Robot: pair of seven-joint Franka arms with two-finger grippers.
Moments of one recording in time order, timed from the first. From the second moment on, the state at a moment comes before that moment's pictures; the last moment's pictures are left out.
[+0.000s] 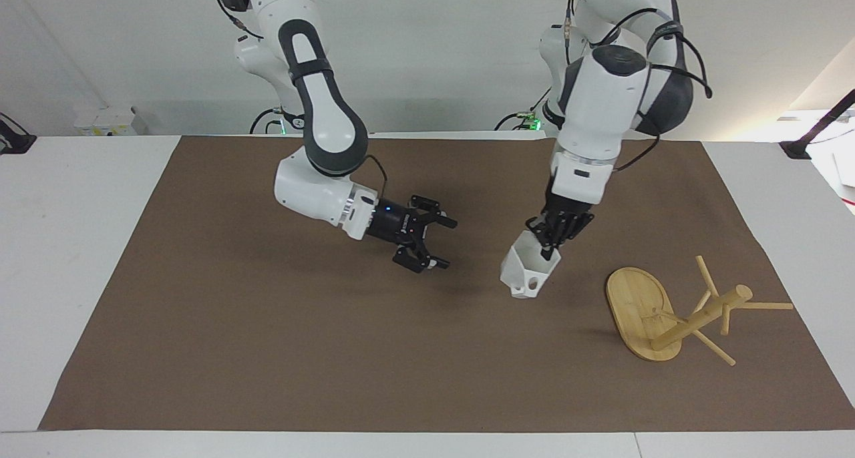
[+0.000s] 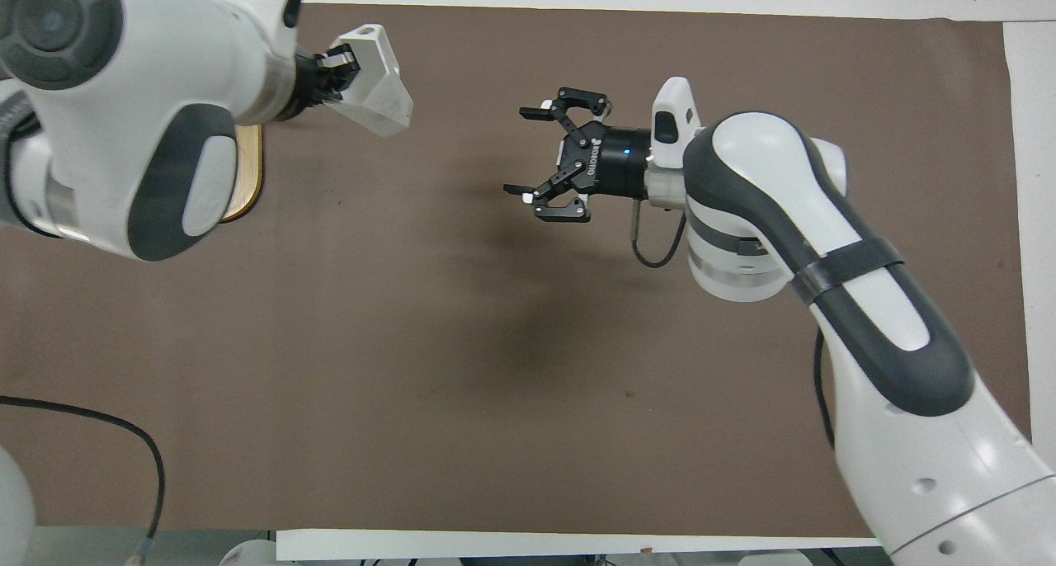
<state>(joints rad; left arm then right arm) -0.53 0.20 0.16 -1.62 -0.02 2.18 -0.73 0.29 0.29 0.01 -1.87 1.46 2.24 -2.09</state>
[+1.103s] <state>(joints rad) -0.38 0.12 0.16 -2.20 -0.19 3.10 -0.74 -0.07 0.21 0.00 -1.89 0.45 2.29 -1.91</state>
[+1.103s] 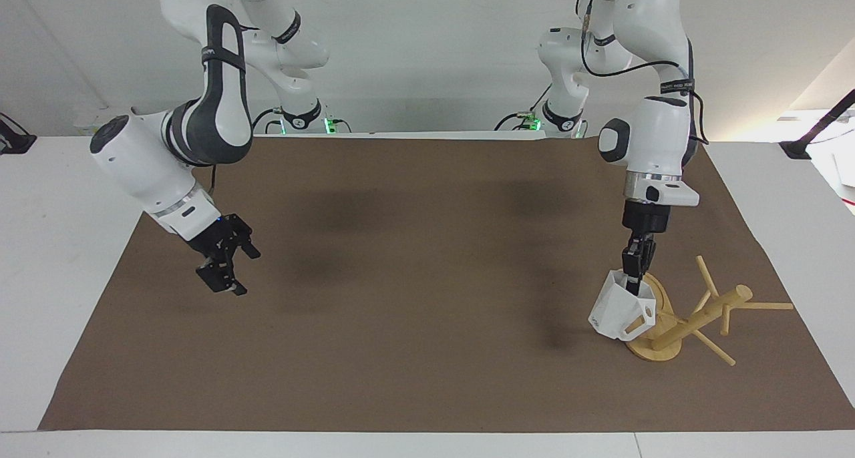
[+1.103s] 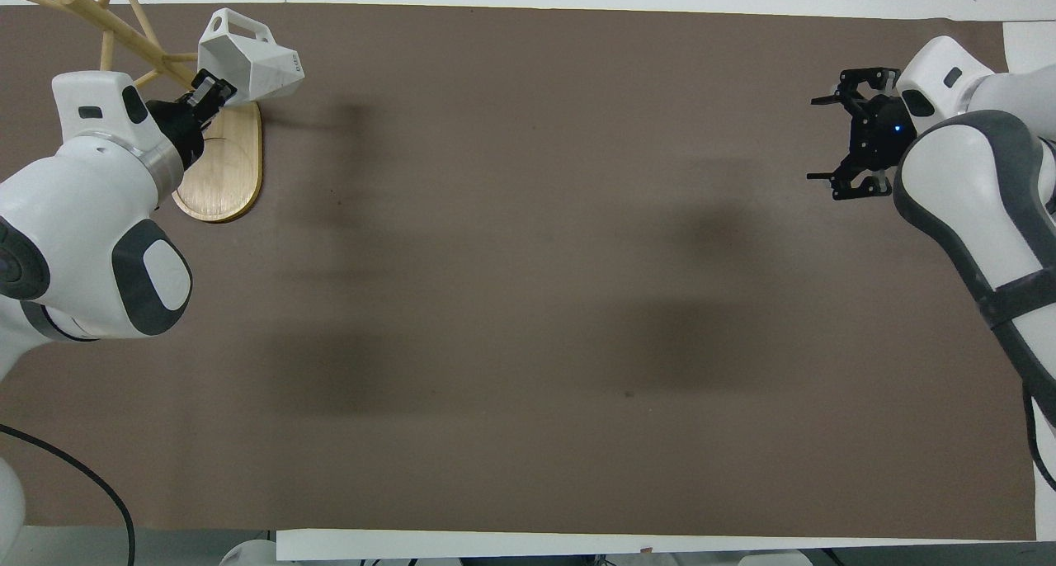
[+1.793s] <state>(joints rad) -0.31 0.12 0.16 -2.26 -0.20 3.12 -0.74 -0.11 0.06 -0.01 -1.68 0.14 1.77 -0.92</state>
